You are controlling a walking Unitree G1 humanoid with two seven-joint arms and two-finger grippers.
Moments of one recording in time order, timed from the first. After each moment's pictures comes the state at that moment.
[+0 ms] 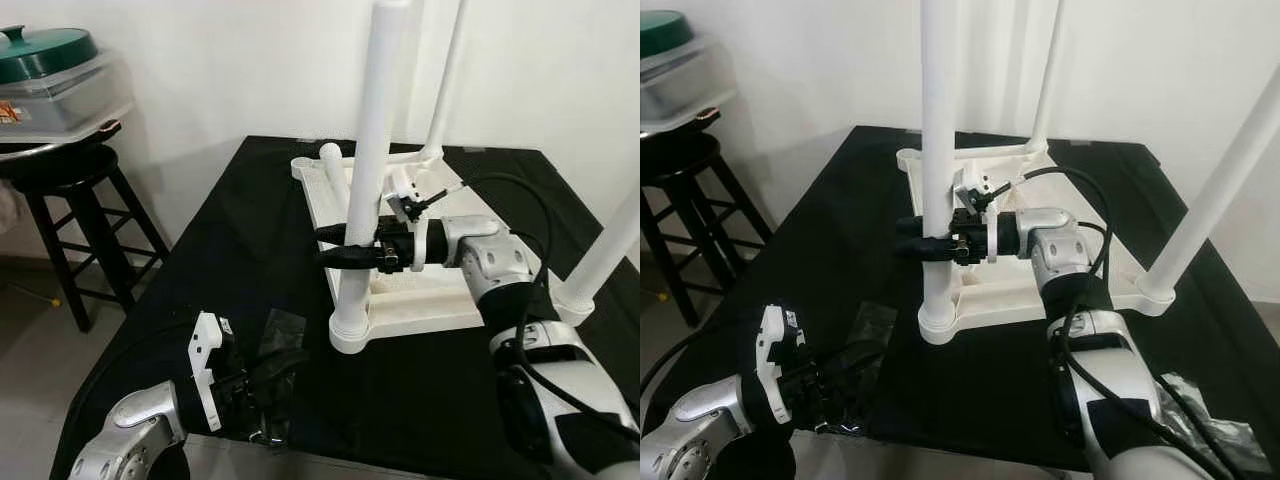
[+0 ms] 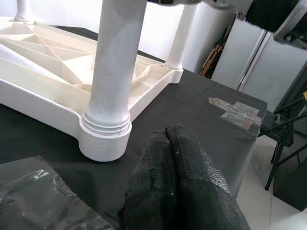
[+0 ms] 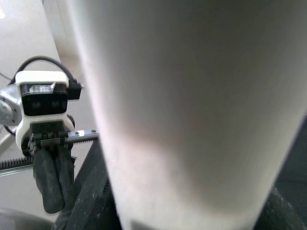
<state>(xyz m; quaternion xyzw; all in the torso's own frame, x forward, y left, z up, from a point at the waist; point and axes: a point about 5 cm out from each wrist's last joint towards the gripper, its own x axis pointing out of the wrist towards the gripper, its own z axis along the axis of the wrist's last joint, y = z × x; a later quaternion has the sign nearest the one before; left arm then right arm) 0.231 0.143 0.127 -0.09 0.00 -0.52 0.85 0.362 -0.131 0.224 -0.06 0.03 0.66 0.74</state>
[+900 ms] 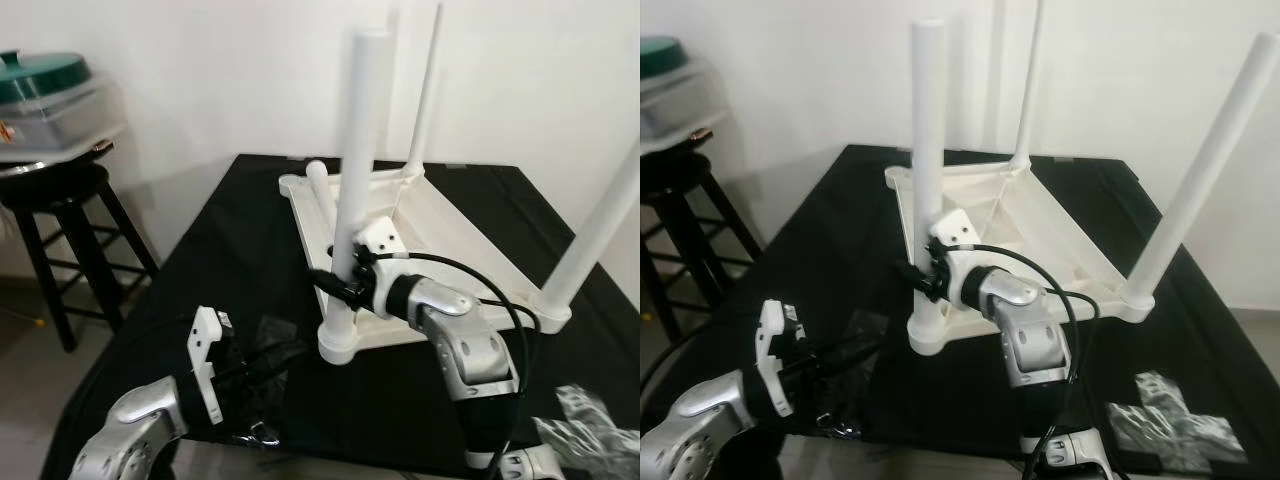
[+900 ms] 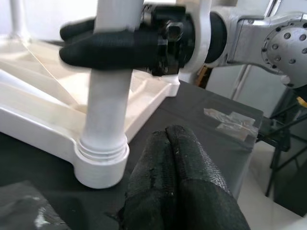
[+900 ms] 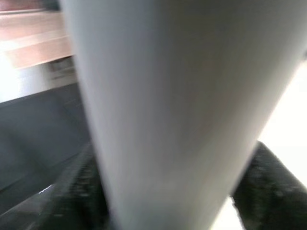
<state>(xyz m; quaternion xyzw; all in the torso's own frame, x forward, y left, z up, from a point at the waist) 0.236 0.145 0.129 -0.09 0.00 -0.50 0.86 0.324 -0.100 0.173 -0.06 0.08 0.42 0.90</state>
